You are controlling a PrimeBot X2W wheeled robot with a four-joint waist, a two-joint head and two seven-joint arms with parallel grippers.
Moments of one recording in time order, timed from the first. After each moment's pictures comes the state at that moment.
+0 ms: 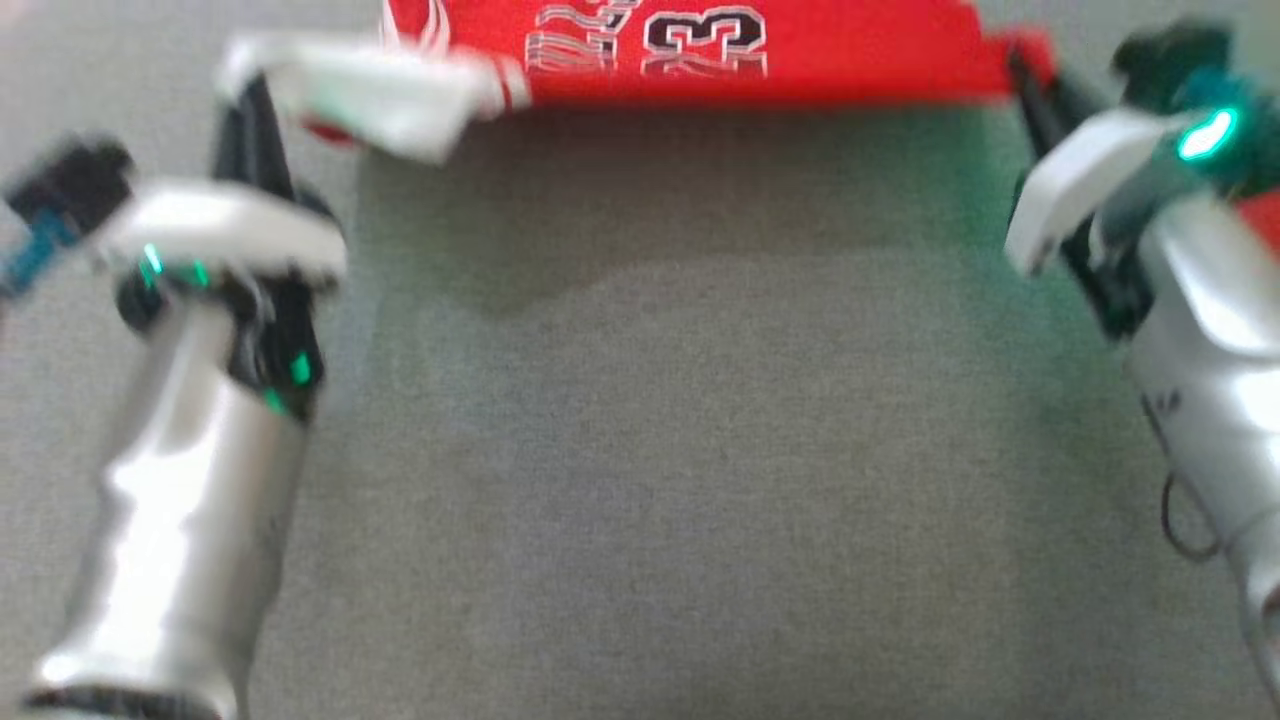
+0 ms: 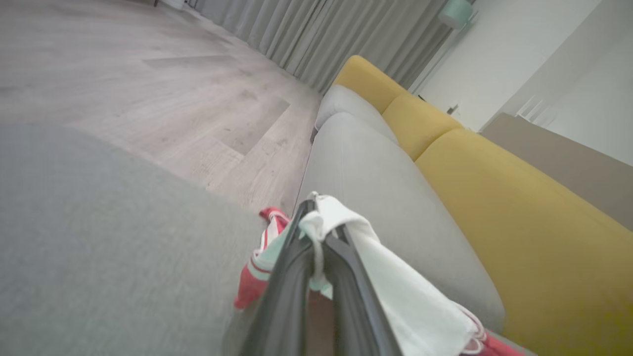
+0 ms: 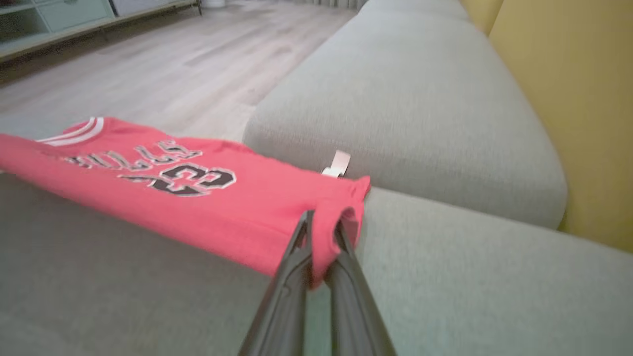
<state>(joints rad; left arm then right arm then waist) -0.86 0.17 -0.28 0.78 -0.93 -0.12 -0.16 -0.99 -0.29 0.52 1.00 0.40 0.13 -0.11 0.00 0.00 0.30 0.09</state>
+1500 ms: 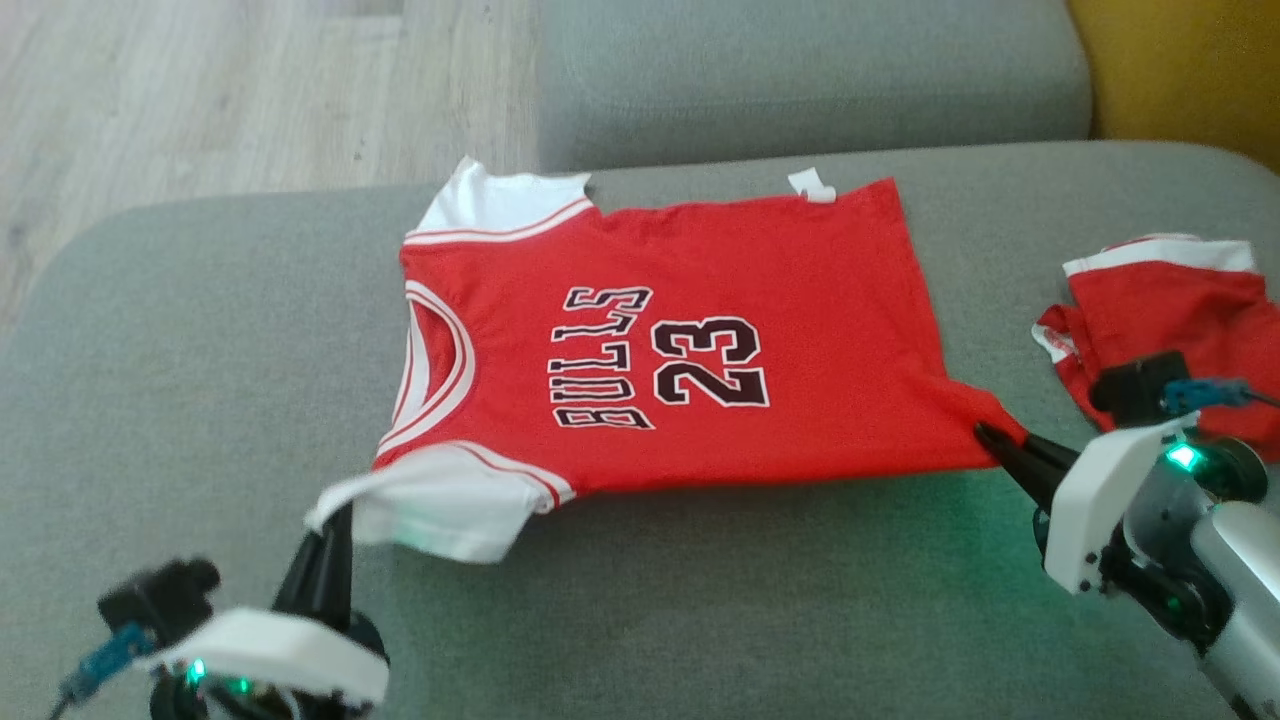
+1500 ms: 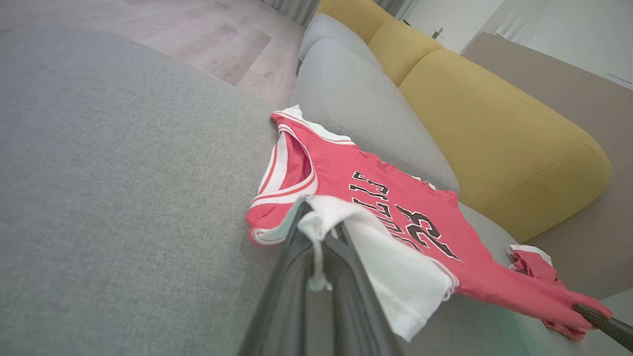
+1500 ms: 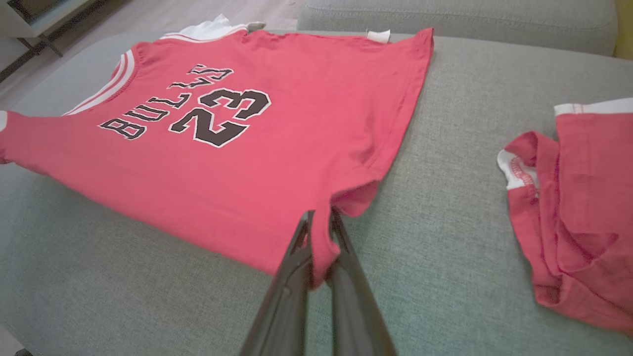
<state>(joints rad) 0.04 0.37 -0.39 -0.01 -0.97 0.12 -0.02 -0.35 -0.60 0.65 0.36 0.81 0.13 0.28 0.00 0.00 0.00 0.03</state>
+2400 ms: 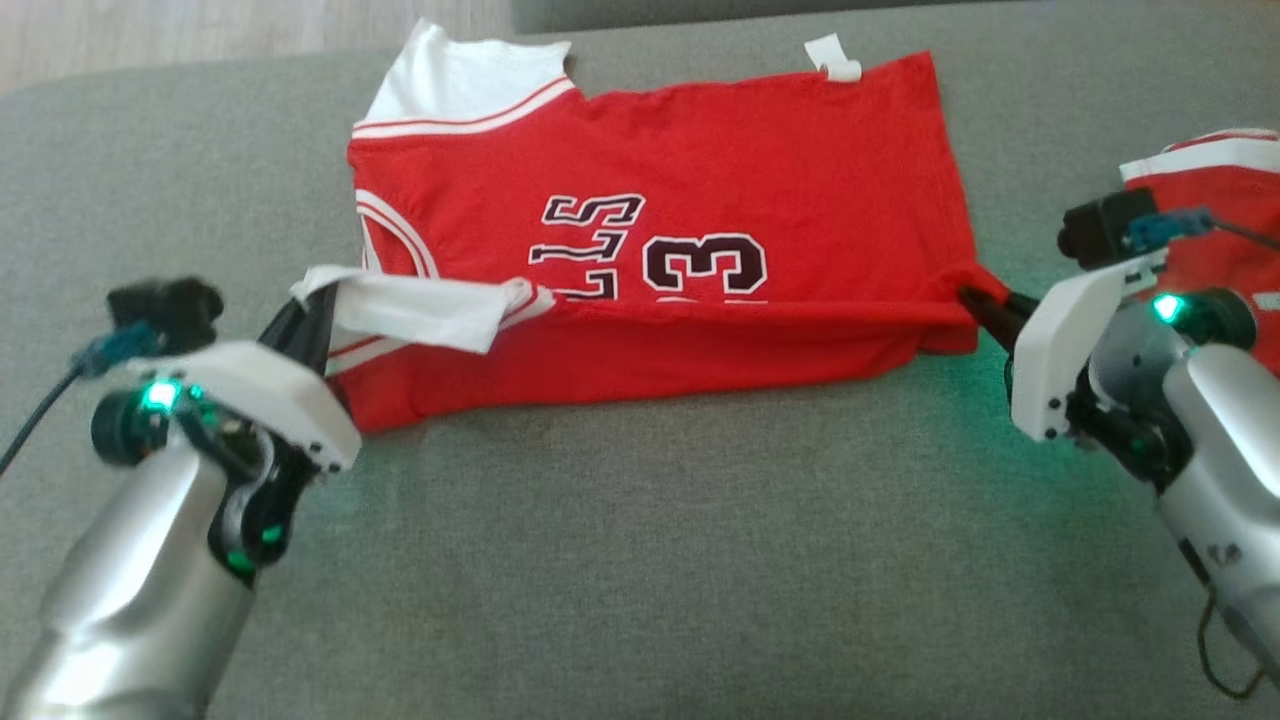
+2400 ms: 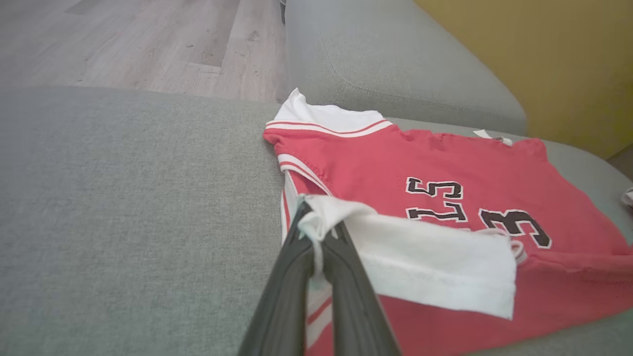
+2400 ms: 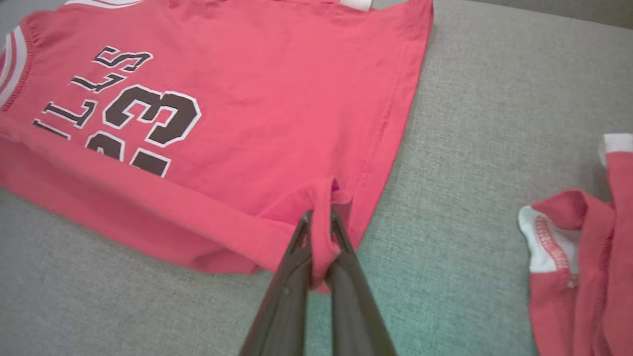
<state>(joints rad) -0.49 0.41 -0.49 0.37 -0.84 0.02 0.16 -0.60 -0.47 0.57 0.50 0.67 0.13 0.45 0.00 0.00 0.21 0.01</state>
